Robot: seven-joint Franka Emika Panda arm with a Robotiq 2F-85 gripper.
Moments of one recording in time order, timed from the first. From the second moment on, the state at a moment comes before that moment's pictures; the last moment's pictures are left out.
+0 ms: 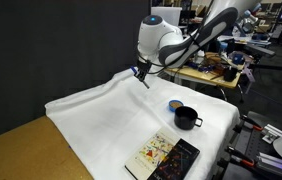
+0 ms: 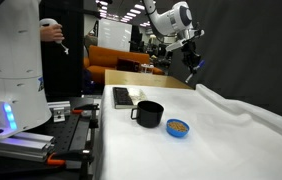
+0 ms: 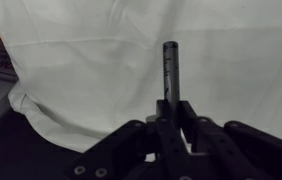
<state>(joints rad) 0.39 0.45 -0.05 -1.79 -0.56 2.49 0.61</state>
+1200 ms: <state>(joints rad) 0.40 0.45 -0.05 -1.82 -0.60 2.50 0.70</state>
